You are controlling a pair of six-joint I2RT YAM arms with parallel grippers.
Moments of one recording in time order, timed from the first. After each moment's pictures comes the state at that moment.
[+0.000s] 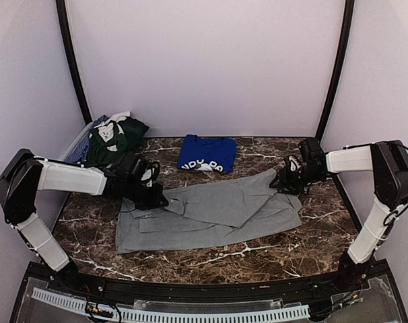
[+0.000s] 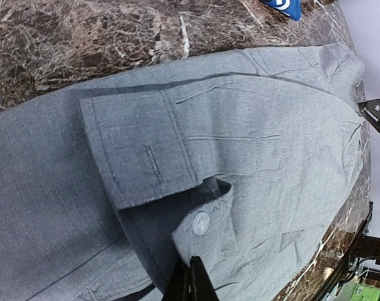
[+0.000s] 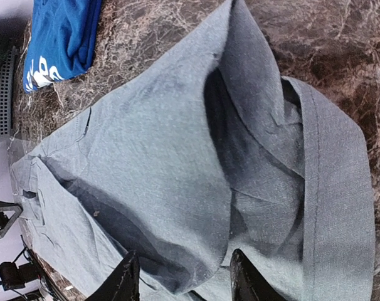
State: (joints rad) left arm -0.59 1.63 0.87 -0.16 0.27 -0.64; right arm 0.21 1.72 0.99 -0.32 -0.49 0.43
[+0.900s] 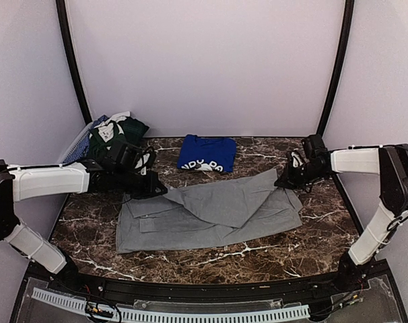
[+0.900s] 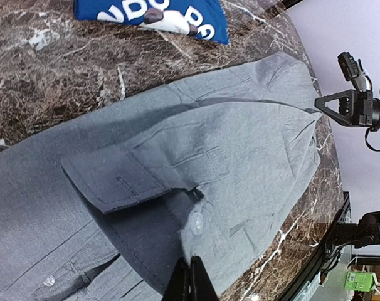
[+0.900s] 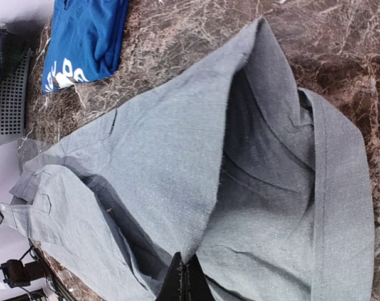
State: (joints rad) left arm -0.60 1.44 0.89 -0.23 0.29 -0.60; right arm 0.21 1.65 0.98 -0.34 -0.50 0.44
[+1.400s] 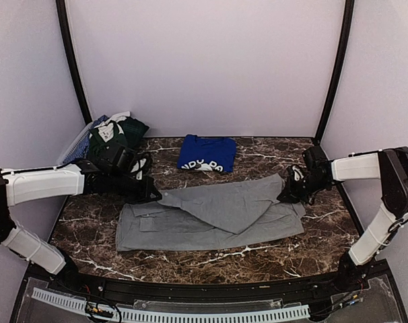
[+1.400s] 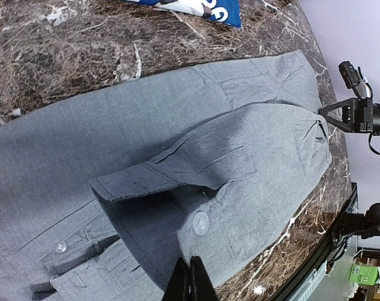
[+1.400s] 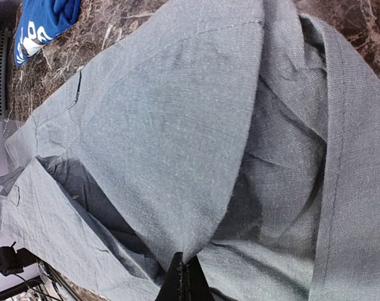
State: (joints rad) left arm -0.60 1.38 0.88 -0.34 0.28 -0.59; right arm 0.21 1.61 0.86 -0.37 -0.51 0.43
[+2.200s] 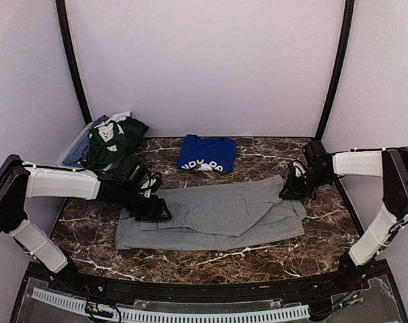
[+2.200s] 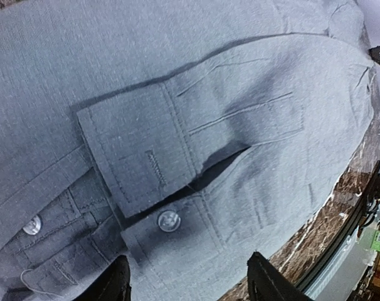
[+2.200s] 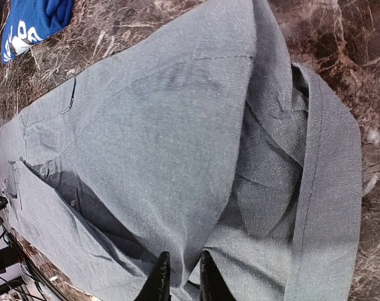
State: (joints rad) left arm -0.64 1.55 0.83 -0.36 0.33 -0.52; right arm 0.21 1.62 0.93 -0.48 -0.43 0.36
